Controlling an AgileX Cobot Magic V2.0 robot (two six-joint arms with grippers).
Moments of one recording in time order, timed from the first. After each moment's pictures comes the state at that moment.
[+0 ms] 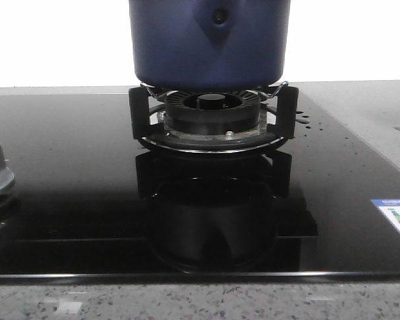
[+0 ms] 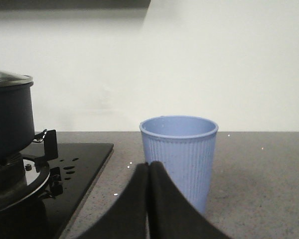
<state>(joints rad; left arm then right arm) -0.07 0.00 0.00 0.01 0.33 0.14 -0.05 -0.01 0.02 -0.21 -0.12 0.22</state>
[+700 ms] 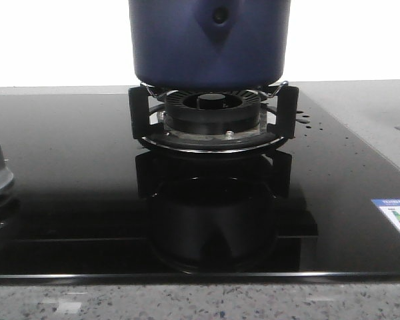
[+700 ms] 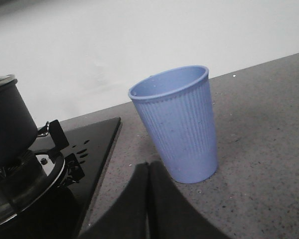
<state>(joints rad) -0.07 0.00 0.00 -0.93 0.00 0.15 -0.05 0.01 -0.04 0.05 0.06 0.23</state>
